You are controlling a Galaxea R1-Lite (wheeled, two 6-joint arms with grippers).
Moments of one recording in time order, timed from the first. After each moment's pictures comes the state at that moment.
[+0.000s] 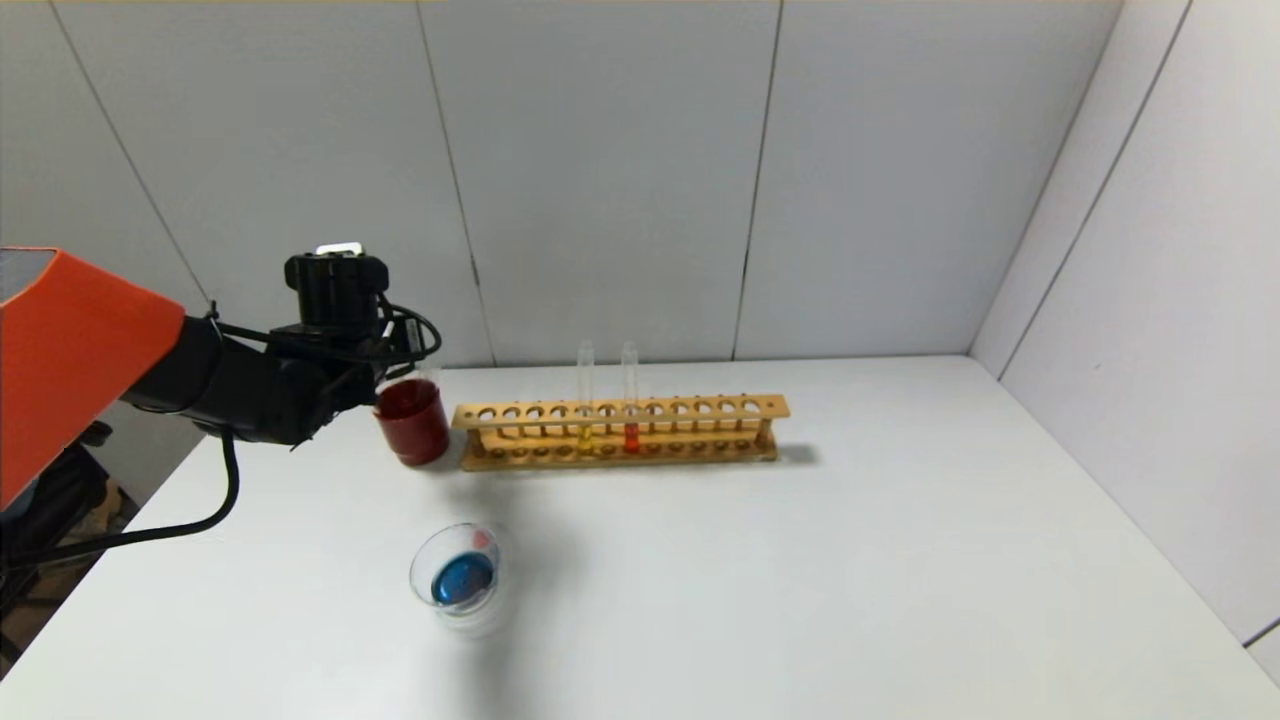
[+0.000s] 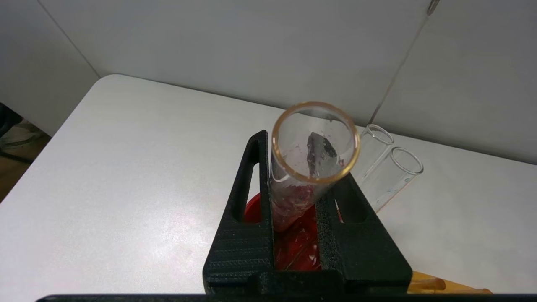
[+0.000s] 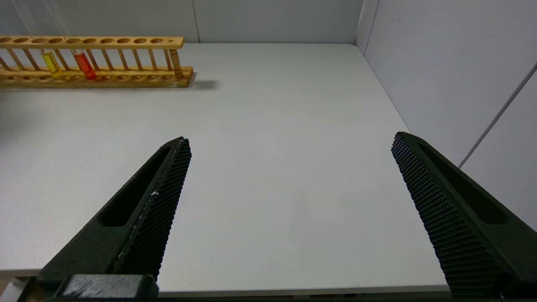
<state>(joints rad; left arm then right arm) -0.14 2.10 -1.21 -0.63 0.41 -0.16 0.00 0.00 0.00 0.01 0.01 0.00</state>
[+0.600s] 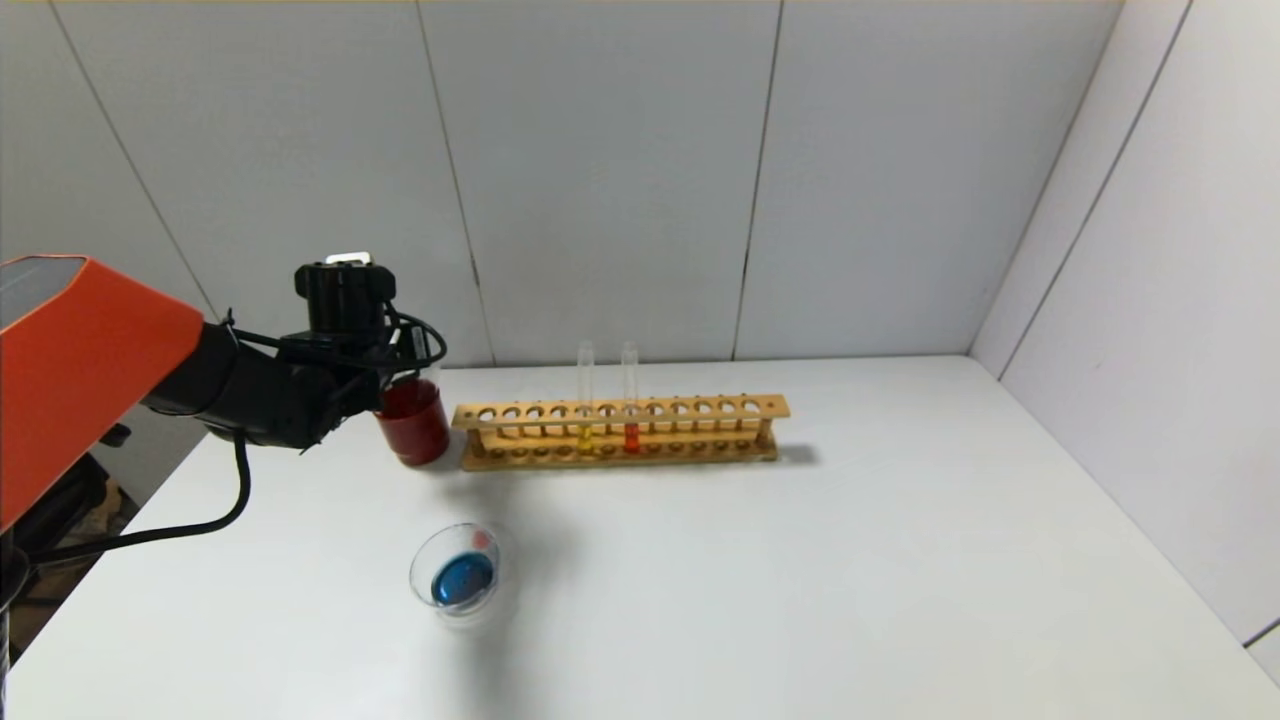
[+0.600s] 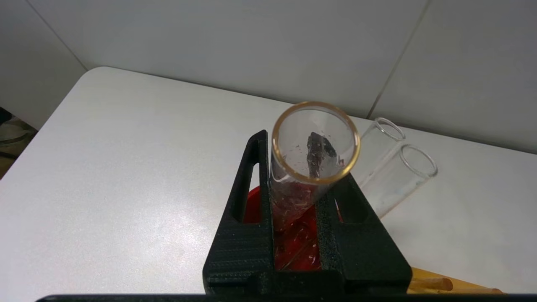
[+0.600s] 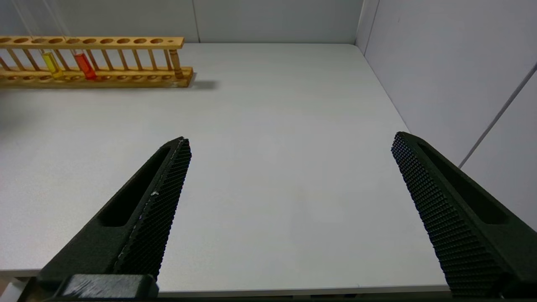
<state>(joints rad) -0.14 2.14 -1.22 -0.64 0.39 -0.17 0.00 0.00 0.00 0.01 0.01 0.00</state>
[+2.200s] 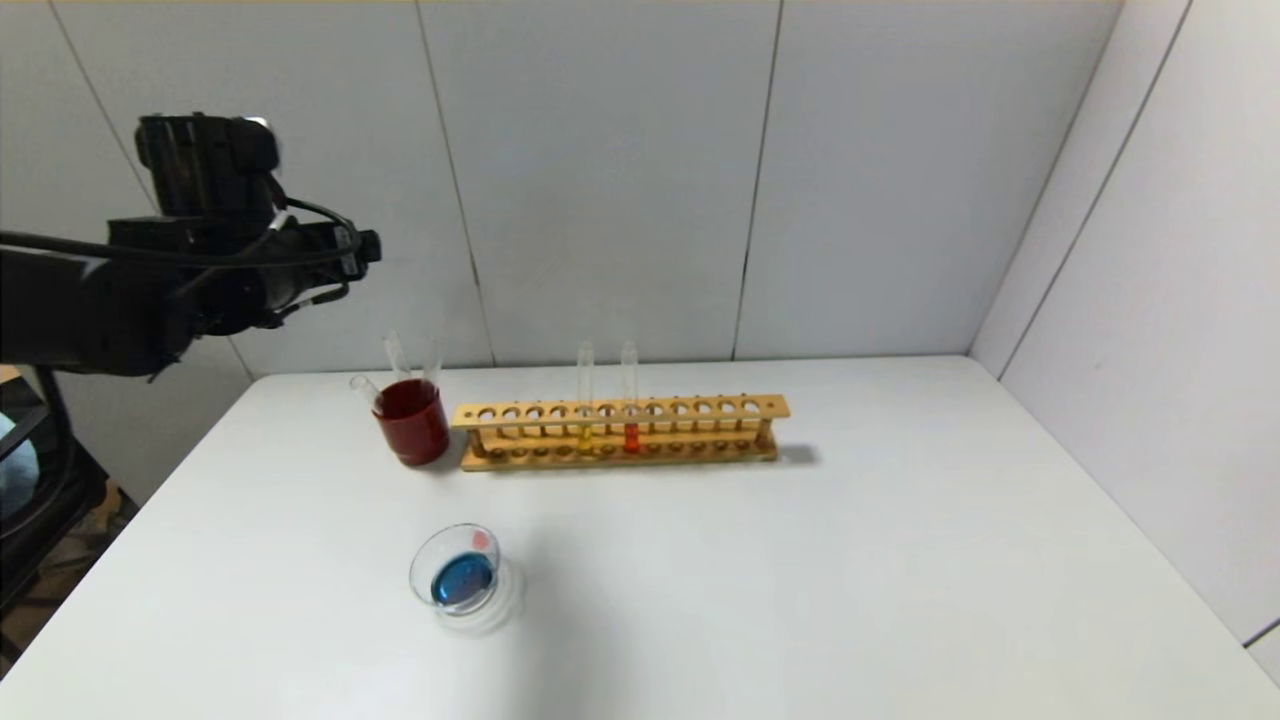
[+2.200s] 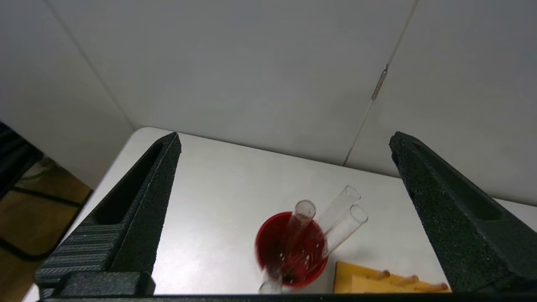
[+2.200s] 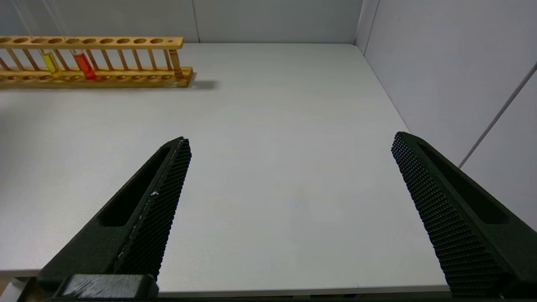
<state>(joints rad) -0.13 1.81 -1.27 -0.39 0.39 -0.13 0.00 0.00 0.00 0.01 0.01 -0.01</state>
